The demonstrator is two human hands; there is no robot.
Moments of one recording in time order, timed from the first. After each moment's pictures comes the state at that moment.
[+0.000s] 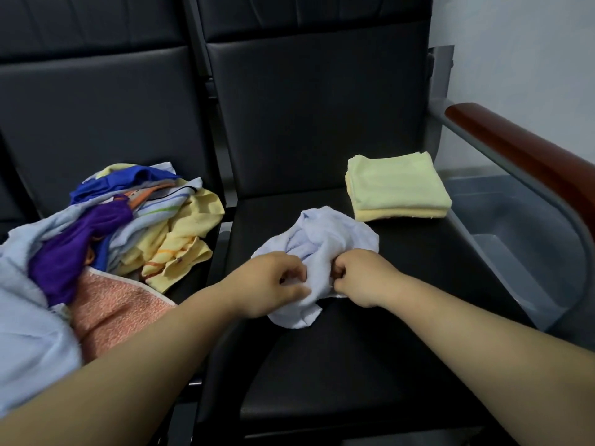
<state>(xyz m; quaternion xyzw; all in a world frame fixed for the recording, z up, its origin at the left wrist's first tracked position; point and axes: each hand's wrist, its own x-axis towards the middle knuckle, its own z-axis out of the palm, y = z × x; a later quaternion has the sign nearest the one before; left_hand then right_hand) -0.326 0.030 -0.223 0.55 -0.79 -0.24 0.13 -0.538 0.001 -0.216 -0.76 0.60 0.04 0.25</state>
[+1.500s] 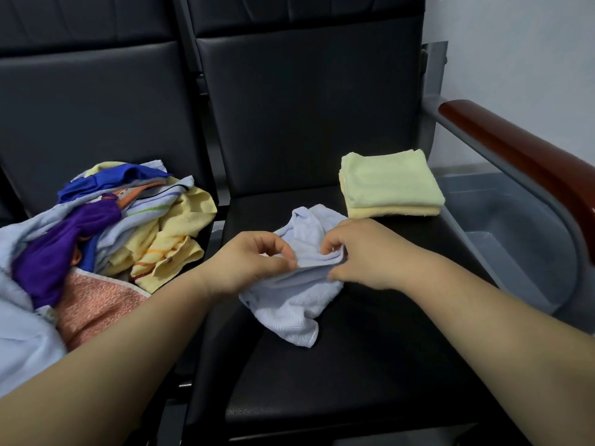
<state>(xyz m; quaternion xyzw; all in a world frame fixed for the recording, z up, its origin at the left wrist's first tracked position) -0.324 0.028 -0.195 0.55 -0.63 -0.46 0.30 -0.562 0.000 -0.179 -0.84 0.49 -0.08 0.20</state>
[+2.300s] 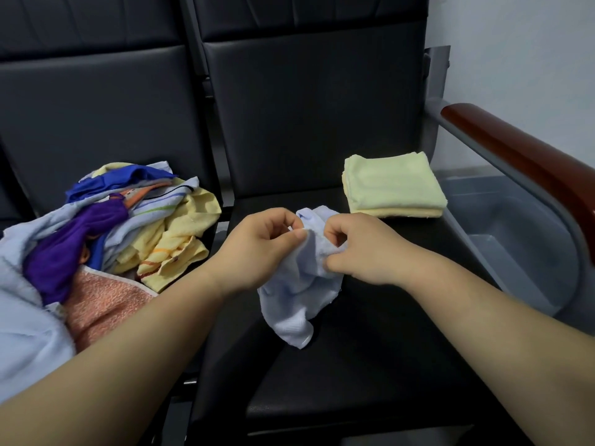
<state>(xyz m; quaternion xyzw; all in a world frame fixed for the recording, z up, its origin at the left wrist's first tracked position) -0.345 0.038 -0.171 0.53 -0.68 -0.34 0.38 -0.553 0.009 -0.167 -0.81 0.49 -0.18 0.27</state>
